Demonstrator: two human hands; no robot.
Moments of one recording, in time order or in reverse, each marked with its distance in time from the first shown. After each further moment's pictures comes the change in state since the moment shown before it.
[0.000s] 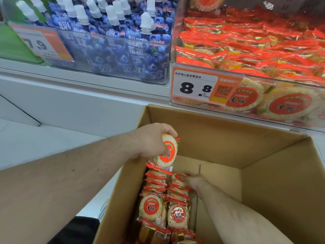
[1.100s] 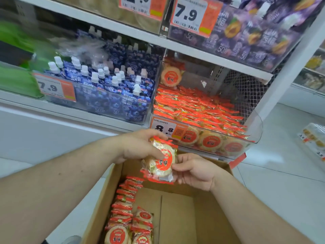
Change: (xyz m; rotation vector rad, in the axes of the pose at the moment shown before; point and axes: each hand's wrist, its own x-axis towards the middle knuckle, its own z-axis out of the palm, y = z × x) left_hand -0.081 0.055 -0.041 -0.363 -0.088 0.345; right_hand -0.273 -0.089 -0.109 0.066 -0.475 -0.662
